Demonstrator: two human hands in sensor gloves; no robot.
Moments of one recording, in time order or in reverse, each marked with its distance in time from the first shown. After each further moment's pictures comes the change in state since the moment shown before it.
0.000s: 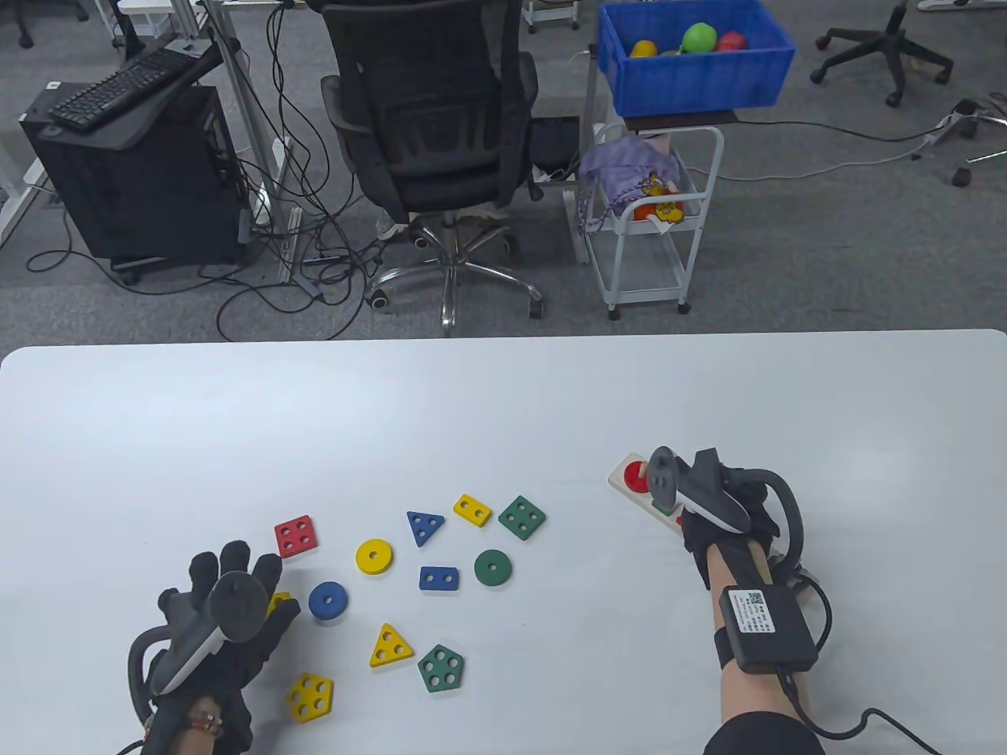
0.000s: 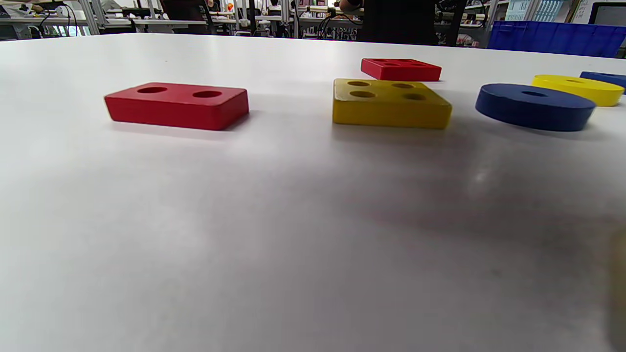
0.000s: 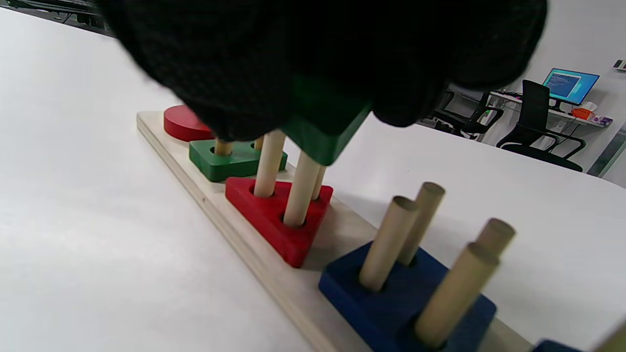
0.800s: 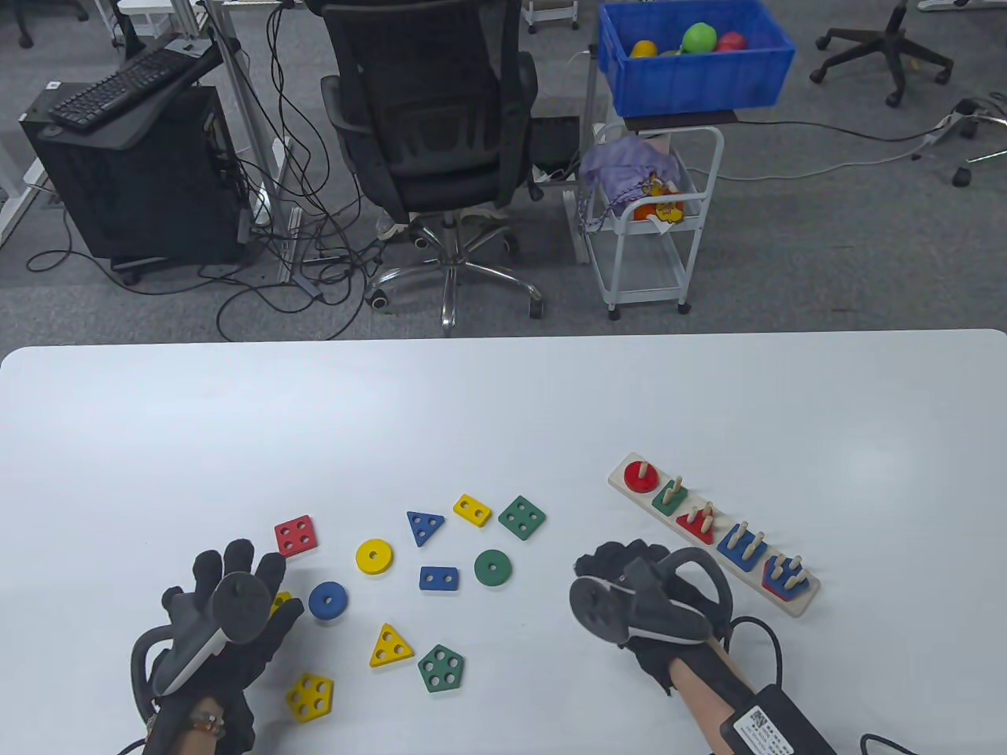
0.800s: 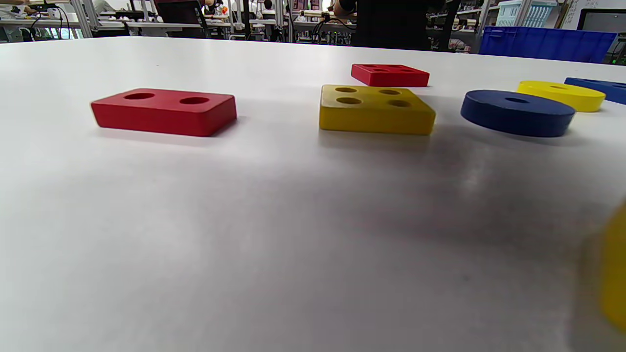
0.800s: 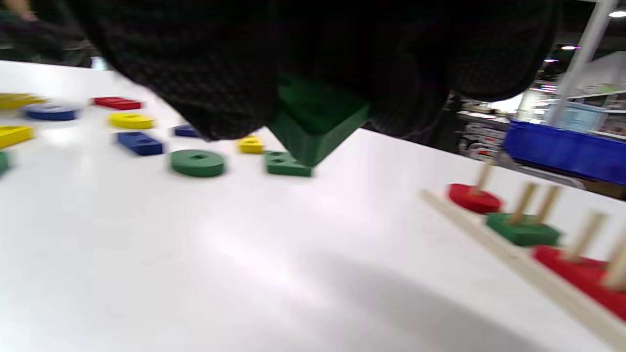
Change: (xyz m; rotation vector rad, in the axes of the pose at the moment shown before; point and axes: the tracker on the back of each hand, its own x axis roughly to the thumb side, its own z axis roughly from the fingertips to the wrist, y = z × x) left_hand 0.003 0.001 0.001 0.011 -0.019 0.000; right_hand 0.068 -0.023 0.115 -0.211 -0.518 -0.074
